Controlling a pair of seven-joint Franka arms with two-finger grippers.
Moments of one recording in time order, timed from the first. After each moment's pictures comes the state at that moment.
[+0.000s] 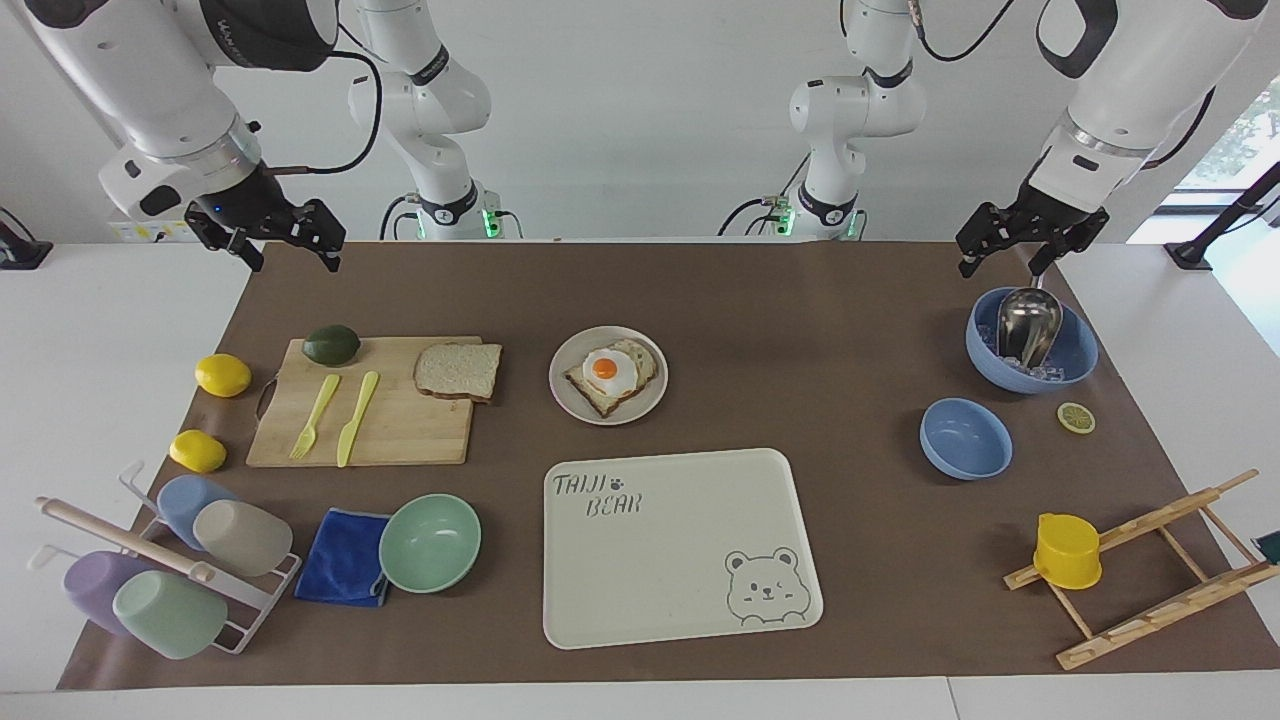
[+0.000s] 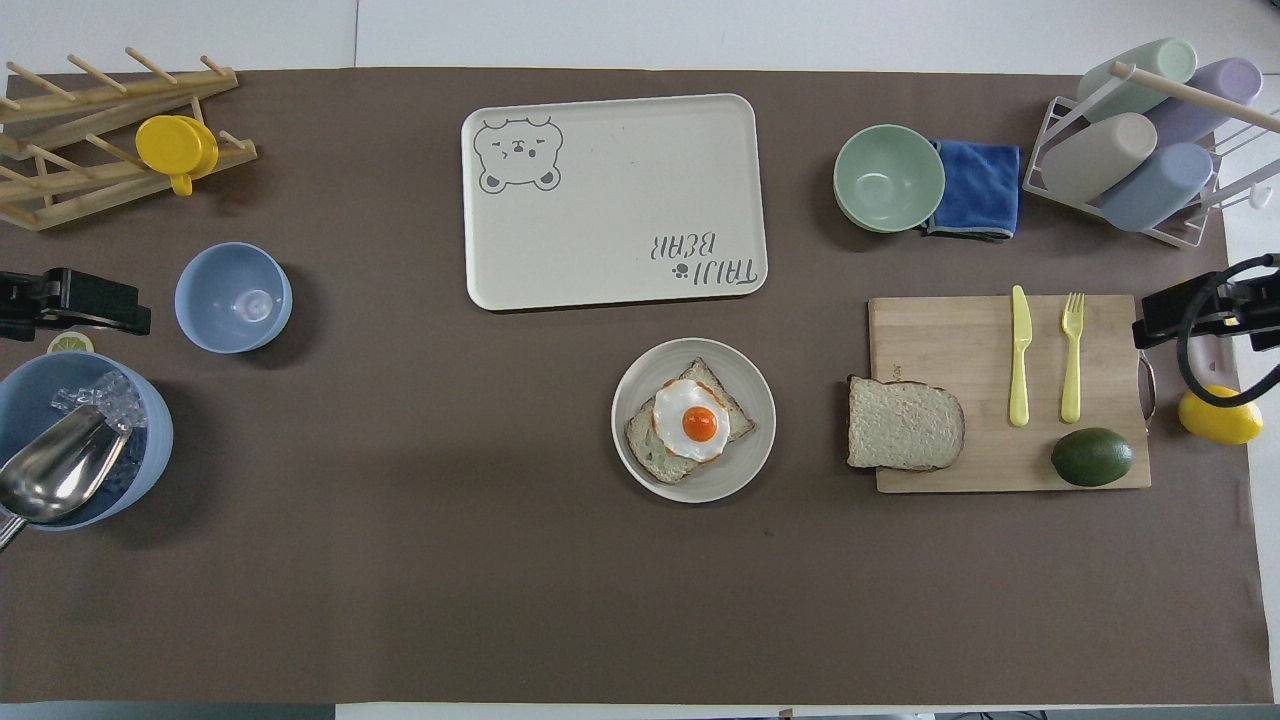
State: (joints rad) left arm -0.07 -0.06 0.02 -1.65 -0.02 1.58 -0.01; right arm 0.03 0.00 -0.10 -1.58 0.00 1.46 -0.02
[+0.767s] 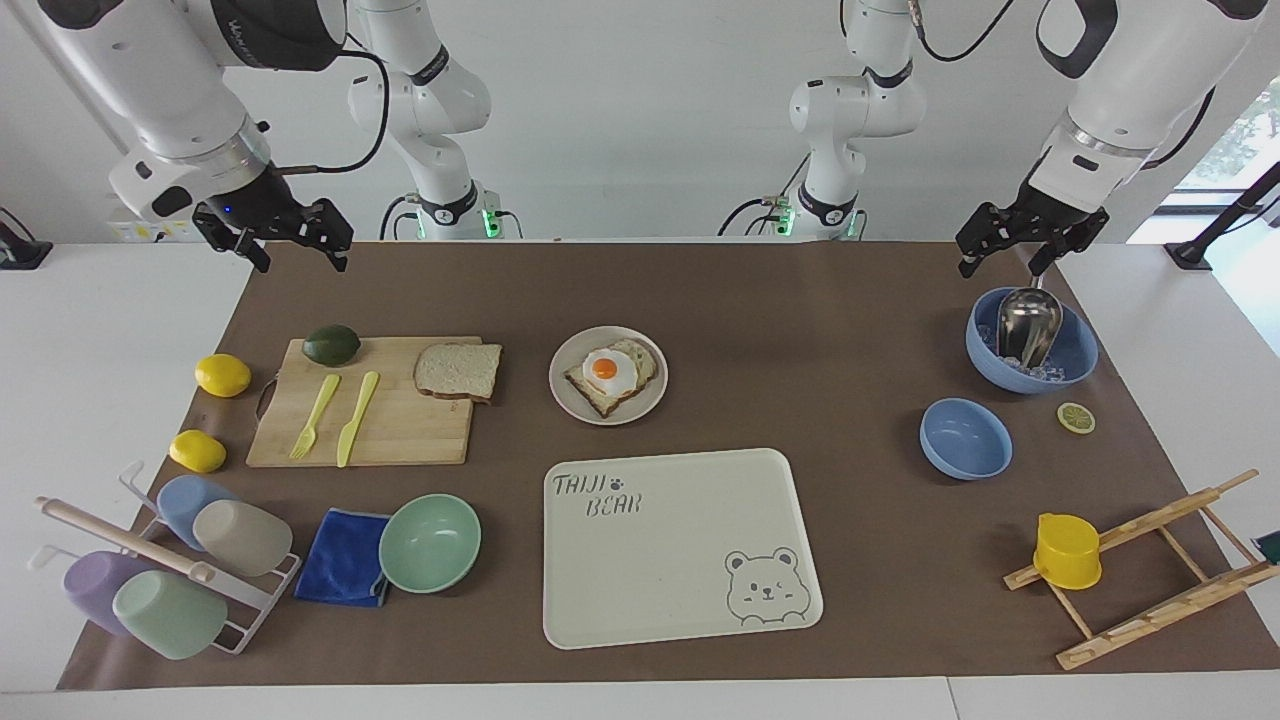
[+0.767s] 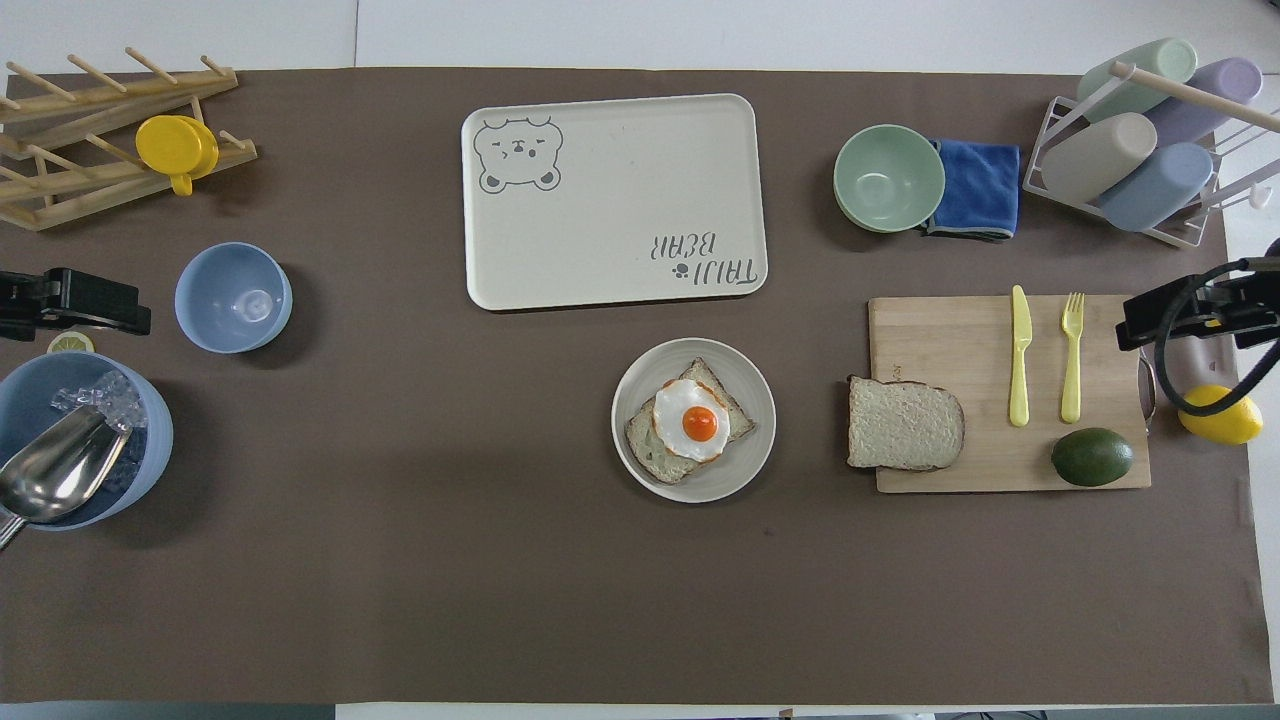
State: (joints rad) left arm -0.07 -0.06 0.02 -1.65 -0.02 1.58 -0.01; right arm 0.04 0.00 -0.03 -1.58 -0.05 1.46 -0.02
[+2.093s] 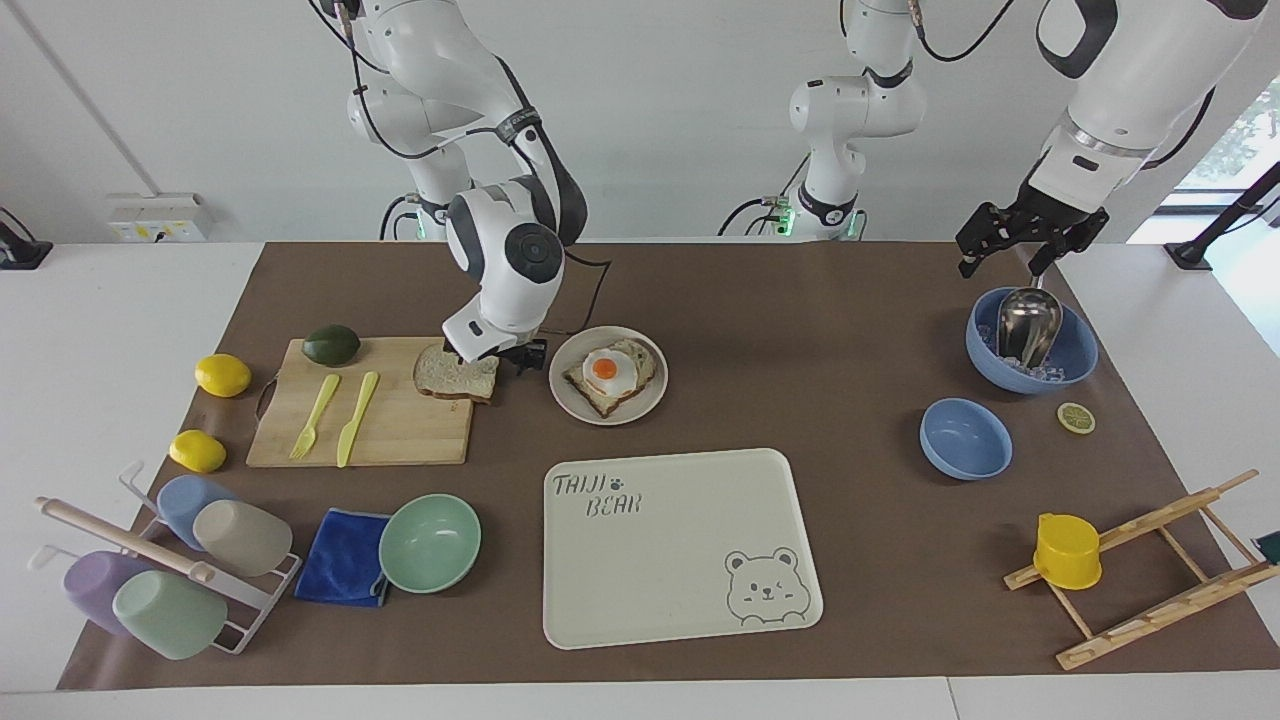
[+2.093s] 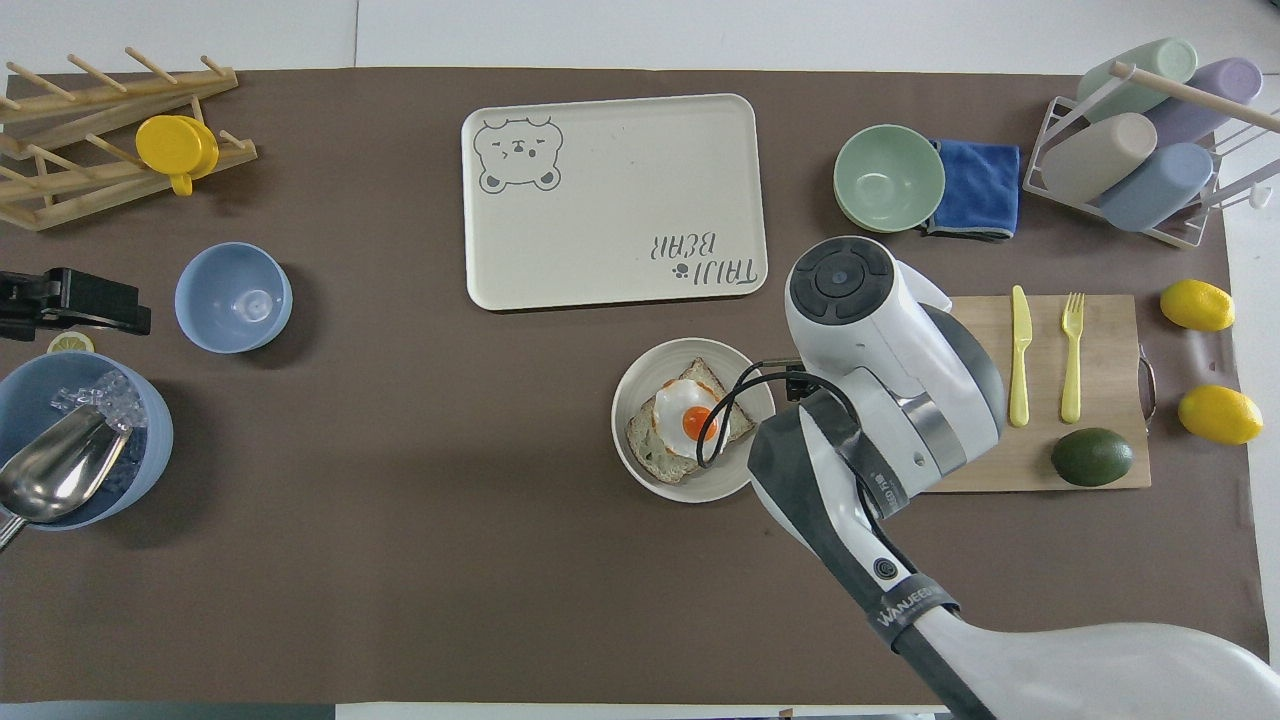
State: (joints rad) left arm -0.07 -0.06 0.02 -1.65 -0.02 1.58 -0.01; right arm 0.38 0.21 0.02 -2.05 -0.27 1.92 0.60
